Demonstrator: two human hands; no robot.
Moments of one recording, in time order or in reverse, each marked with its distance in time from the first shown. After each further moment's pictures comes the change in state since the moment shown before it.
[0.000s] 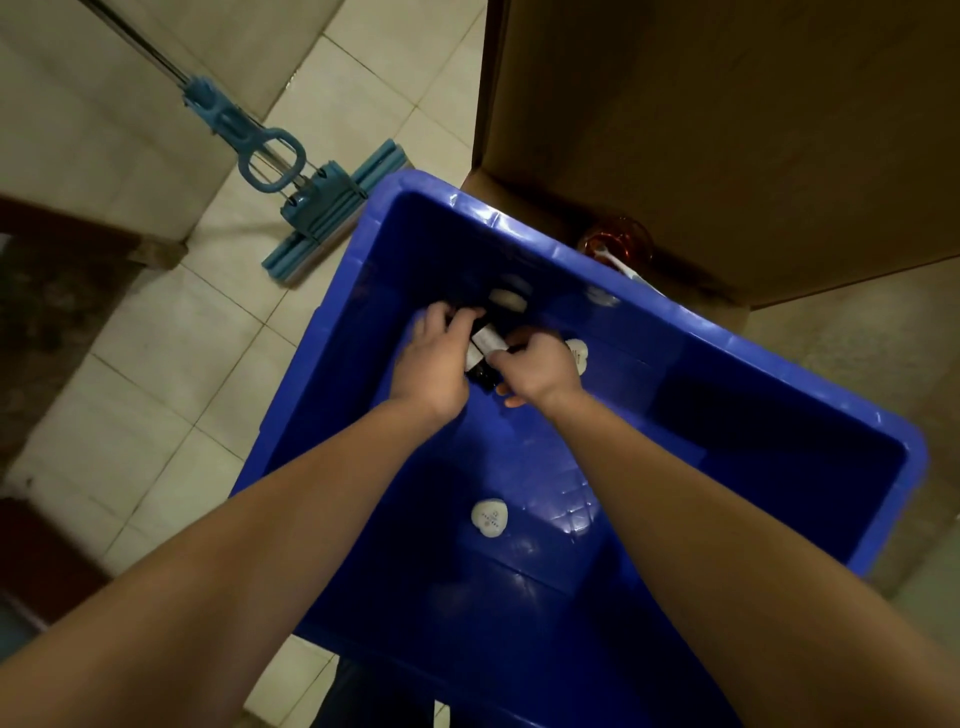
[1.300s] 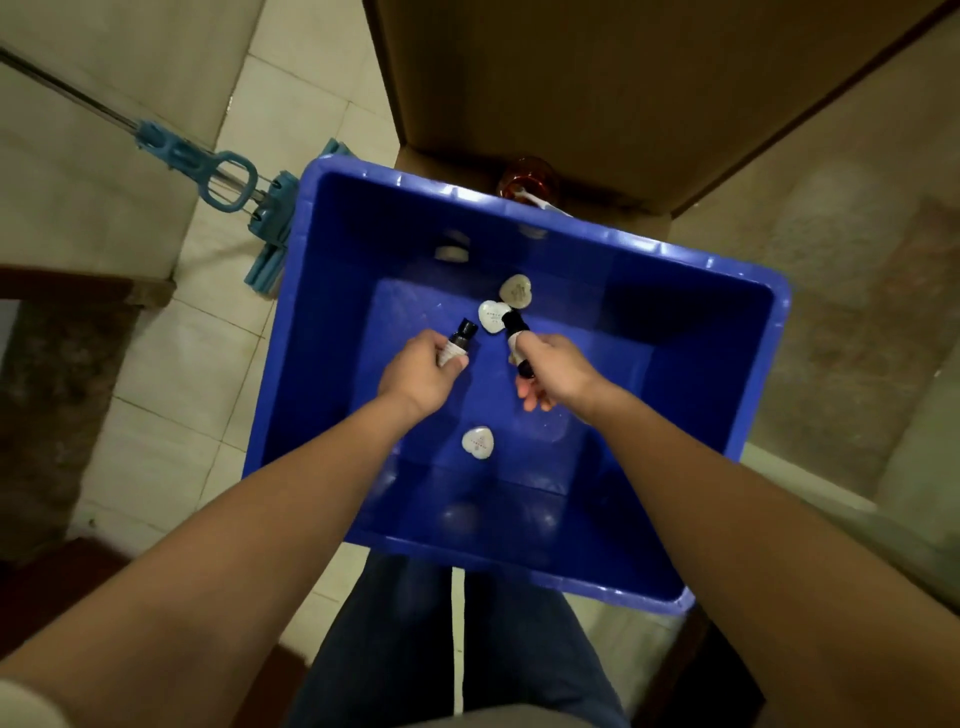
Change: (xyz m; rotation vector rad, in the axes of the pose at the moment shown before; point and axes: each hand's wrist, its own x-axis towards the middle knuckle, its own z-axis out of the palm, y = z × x) left_hand -0.065 0.023 0.002 -0.237 -0.230 -0.198; right_hand -0.105 0.053 -0.048 0.309 -0.184 0.139
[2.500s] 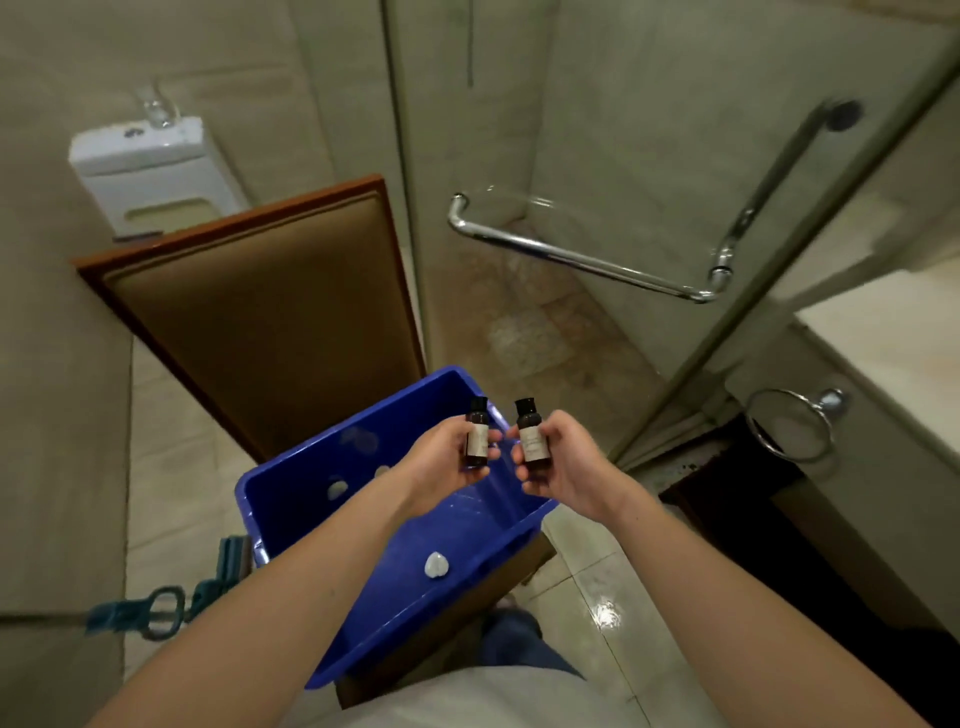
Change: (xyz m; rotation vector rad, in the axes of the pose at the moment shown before) left_hand -0.277 0.131 -0.043 -0.358 -0.888 0.401; right_hand -0.345 0.072 0.074 1.235 0.445 -0.461
